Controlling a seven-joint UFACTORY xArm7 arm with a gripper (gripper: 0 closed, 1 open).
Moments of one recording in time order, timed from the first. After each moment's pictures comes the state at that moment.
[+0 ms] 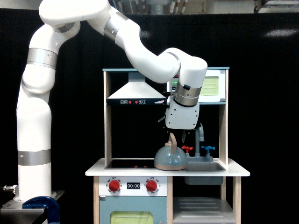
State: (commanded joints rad) arm 0.48 0.17 -0.54 1.11 0.70 1.28 -2.11
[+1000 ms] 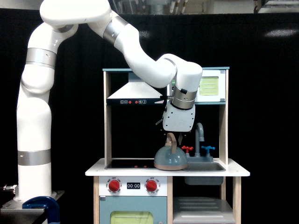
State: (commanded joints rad) arm 0.48 0.15 -0.42 1.06 0.71 1.18 -2.06
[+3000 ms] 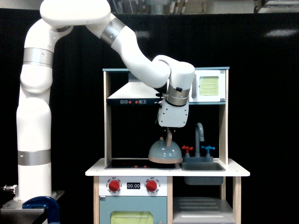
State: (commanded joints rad) arm 0.43 0.02 -0.23 0.96 0.68 1.11 -1.91
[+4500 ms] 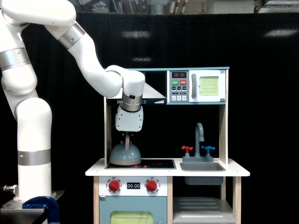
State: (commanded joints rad) arm 0.58 -0.31 -0.05 0.50 0.81 0.83 -1.78
